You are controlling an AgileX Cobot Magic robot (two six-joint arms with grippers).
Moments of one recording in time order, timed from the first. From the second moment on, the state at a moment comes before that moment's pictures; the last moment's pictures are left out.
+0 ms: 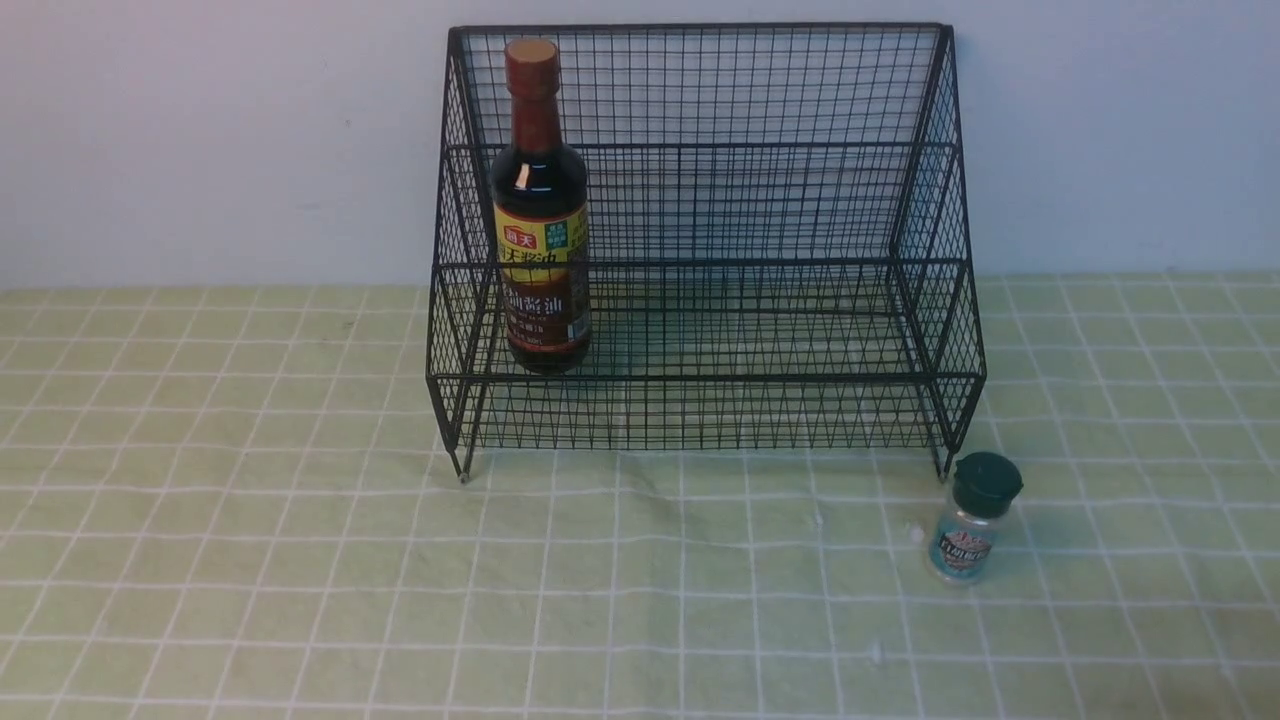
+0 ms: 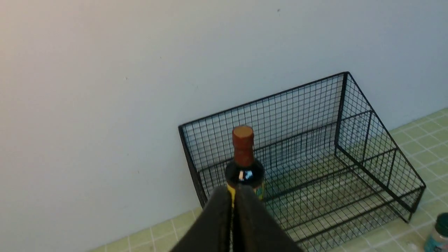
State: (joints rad) right arm 0.00 -0.01 0.02 0.01 0.38 0.09; left arm -0.24 0.85 -1.37 -0.15 0.86 0.20
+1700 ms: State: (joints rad) right arm 0.00 -0.01 0.02 0.01 0.38 0.09; left arm -0.05 -0.01 0.03 -0.09 0.39 0.16
